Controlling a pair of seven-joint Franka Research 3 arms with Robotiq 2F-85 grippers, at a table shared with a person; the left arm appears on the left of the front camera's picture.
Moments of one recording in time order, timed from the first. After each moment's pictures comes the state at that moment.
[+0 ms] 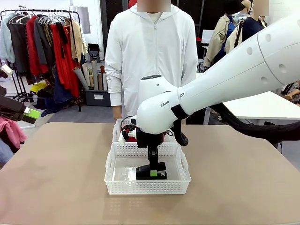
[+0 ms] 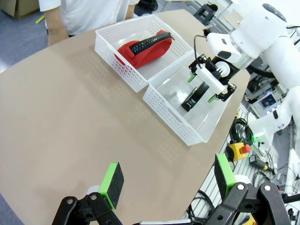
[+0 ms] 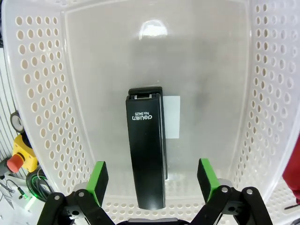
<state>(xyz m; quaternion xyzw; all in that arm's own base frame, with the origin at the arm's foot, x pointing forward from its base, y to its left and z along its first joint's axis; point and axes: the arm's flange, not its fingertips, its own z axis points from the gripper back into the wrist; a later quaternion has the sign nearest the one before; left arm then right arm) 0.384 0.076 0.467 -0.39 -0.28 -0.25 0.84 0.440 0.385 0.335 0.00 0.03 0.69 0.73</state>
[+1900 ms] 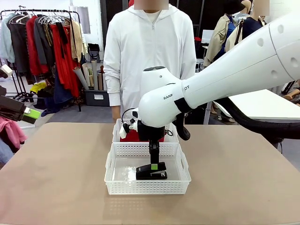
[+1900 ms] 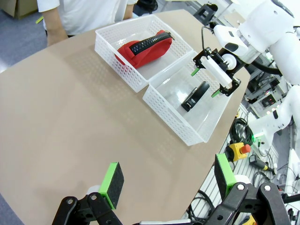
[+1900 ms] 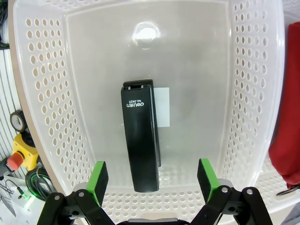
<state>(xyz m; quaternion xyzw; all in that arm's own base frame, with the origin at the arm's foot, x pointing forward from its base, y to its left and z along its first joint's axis) 0.384 0.076 0.467 -0.39 -0.28 -0.25 0.84 0.442 0.381 0.357 -0.01 0.02 0.68 0.73</state>
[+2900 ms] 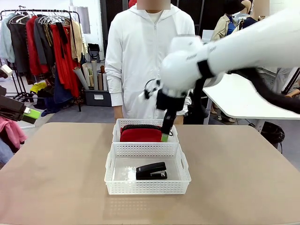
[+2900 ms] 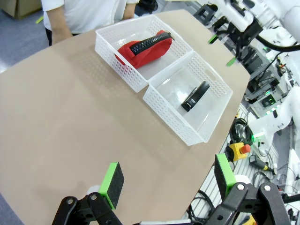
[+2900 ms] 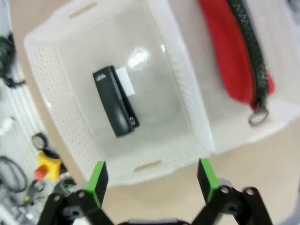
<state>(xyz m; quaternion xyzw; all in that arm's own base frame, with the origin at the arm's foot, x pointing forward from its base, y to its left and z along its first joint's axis) 0.384 0.076 0.467 -0.39 -0.28 -0.25 0.84 0.473 0.303 0.459 0.04 -0.04 0.56 0.83</state>
